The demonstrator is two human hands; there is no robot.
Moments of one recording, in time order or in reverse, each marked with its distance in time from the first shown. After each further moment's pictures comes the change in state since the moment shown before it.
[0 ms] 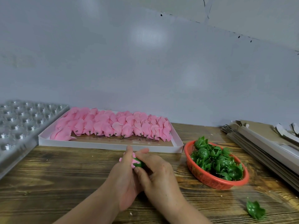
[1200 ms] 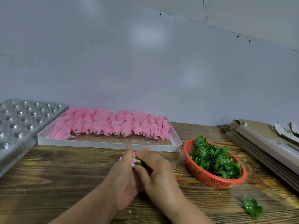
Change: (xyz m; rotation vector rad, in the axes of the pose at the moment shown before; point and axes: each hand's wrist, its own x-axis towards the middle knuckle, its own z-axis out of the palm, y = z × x) left_hand -0.007 0.002 0.006 0.023 0.052 -0.056; right_hand 0.001 0.004 0.000 0.032 0.015 -0.032
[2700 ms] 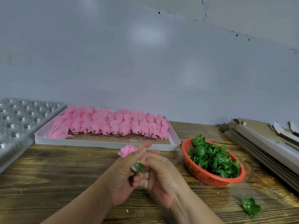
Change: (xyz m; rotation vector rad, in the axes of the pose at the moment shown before) left_hand 0.005 -0.001 -0.014 0.232 -0.307 0.144; right_hand 0.009 -0.011 -0.013 1.262 -0.265 0.639
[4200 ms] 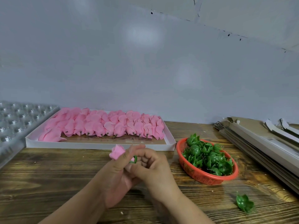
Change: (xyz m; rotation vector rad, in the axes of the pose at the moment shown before) left_hand 0.003 0.001 0.002 -0.256 0.034 -0.020; right_hand 0.005 0.010 -0.004 -0.480 0.158 -0.423
